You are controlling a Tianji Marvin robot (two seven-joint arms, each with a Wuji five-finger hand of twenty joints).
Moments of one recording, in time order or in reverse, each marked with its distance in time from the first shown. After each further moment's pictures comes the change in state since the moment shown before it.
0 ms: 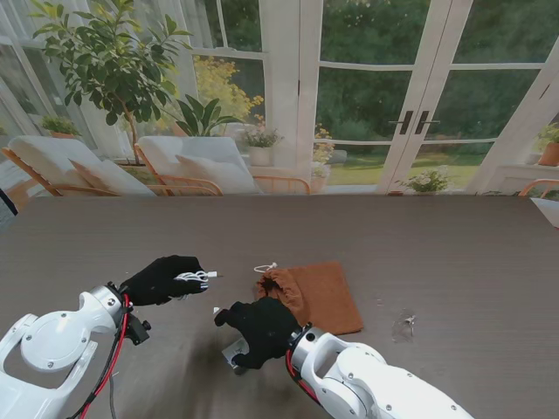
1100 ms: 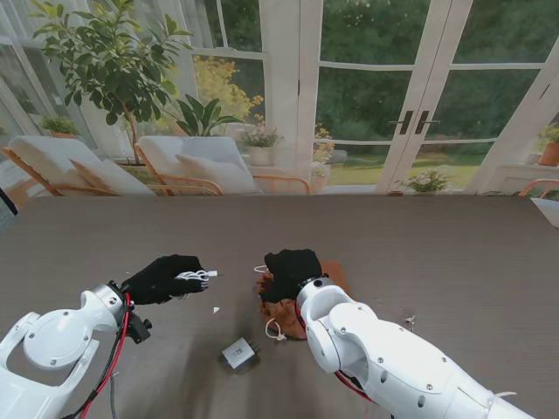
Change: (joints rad) left arm -0.017 0.000 0.012 0.019 0.003 -0.001 0.003; right arm 0.190 -0.029 -0.042 0.026 0.060 0.501 0.213; left_hand 0.000 0.000 0.000 0.000 0.000 0.000 0.000 0.000 0.000 0.000 0.000 0.000 0.000 0.000 0.000 0.000 0.000 0.001 0.000 -0.001; right_hand -0.024 0.074 -0.134 0.049 0.228 0.087 0.064 0.053 0.224 0.026 0.006 0.080 0.086 0.050 0.072 0.068 0.008 0.053 0.025 0.022
